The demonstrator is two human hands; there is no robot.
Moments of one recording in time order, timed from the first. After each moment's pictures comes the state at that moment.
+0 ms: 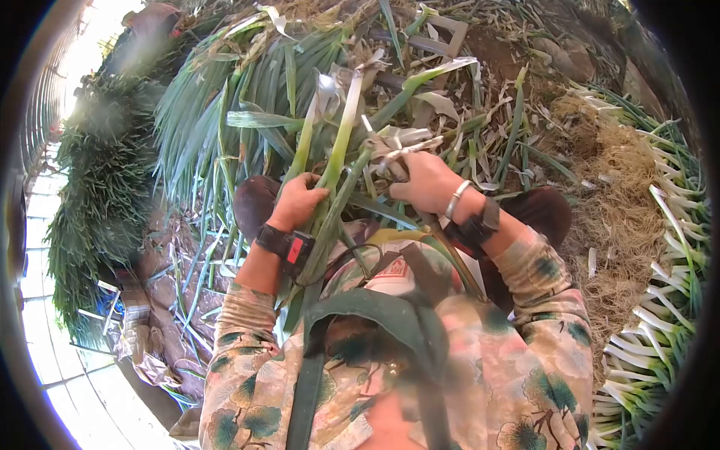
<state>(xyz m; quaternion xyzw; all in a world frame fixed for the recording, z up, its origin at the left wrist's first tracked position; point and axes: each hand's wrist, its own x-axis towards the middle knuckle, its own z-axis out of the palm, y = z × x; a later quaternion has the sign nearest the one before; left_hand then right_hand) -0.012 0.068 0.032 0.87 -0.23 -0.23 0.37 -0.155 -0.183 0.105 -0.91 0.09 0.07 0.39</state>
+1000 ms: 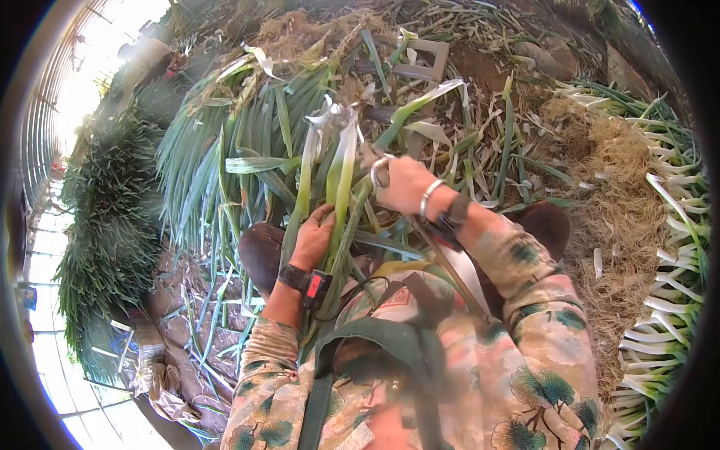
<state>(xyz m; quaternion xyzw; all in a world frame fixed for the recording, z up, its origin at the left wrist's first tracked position) -0.019 0.049 0.014 0.82 -0.19 -0.27 0.47 -0.107 -0.192 0.103 -0.93 0.14 0.02 0.34</state>
